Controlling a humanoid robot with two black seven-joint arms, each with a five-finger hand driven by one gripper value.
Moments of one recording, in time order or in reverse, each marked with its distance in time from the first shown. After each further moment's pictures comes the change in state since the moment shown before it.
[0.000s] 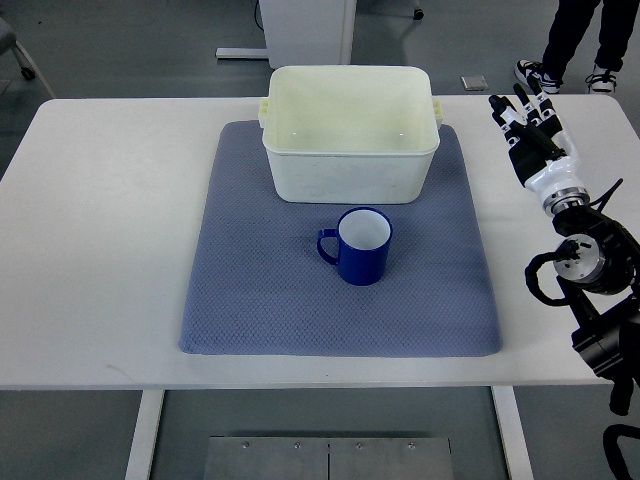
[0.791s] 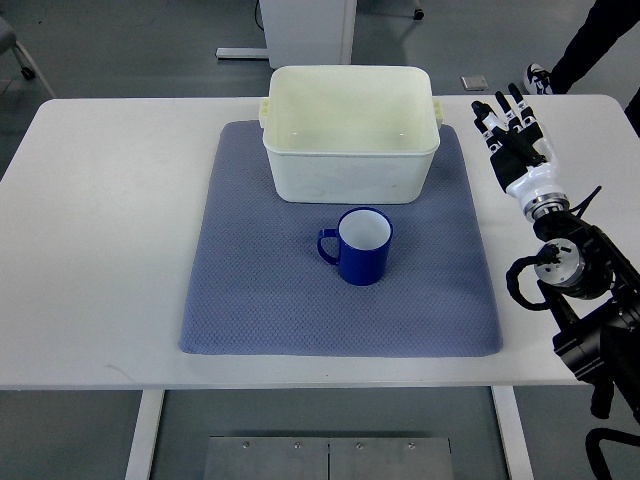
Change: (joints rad) left arm 0.000 0.000 -0.001 0.000 0.000 0.000 0.000; right arm -0.003 0.056 0.002 -0.003 -0.001 -0.015 0.000
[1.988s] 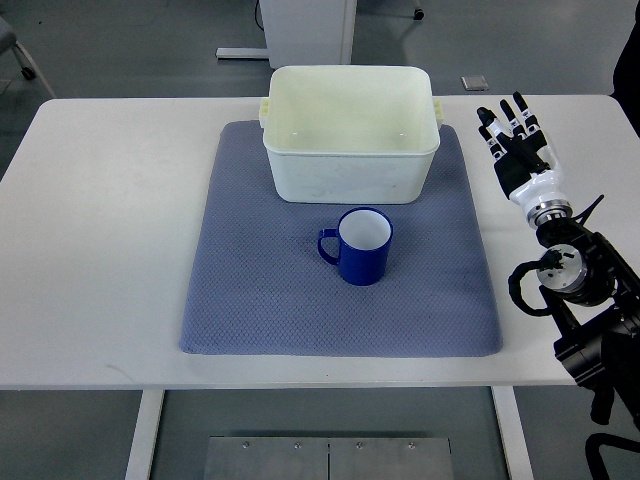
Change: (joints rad) left arm 0.000 0.000 0.003 0.000 0.000 0.000 -0.001; right arm -0.026 0.005 0.019 0.000 0.000 -0.003 -0.005
